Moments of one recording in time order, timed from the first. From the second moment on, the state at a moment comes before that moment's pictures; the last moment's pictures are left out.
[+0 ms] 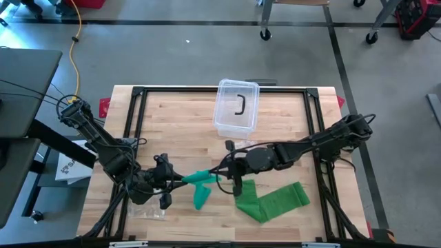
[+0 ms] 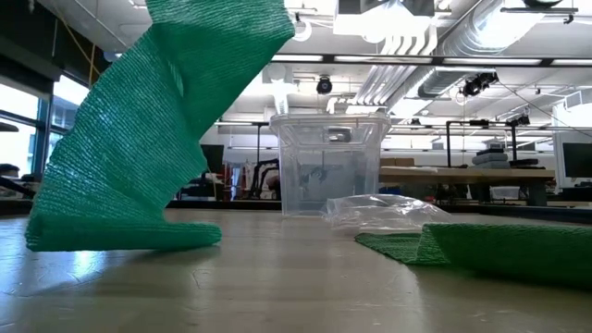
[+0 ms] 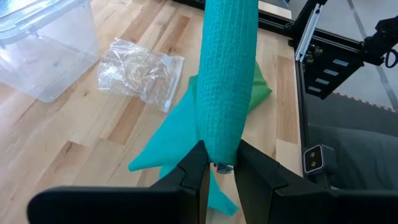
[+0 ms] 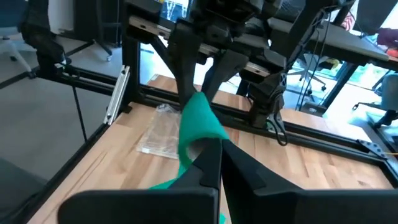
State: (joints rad) left arm -0.77 1.26 1.07 -0.58 -0.69 -0.81; right arm 0.34 1.65 1.28 0.11 0.19 -0.16
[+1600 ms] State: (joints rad) left arm -0.74 1.26 1.07 -0.31 -0.68 -0.55; right arm 0.34 1.66 1.26 0.23 0.13 -0.11
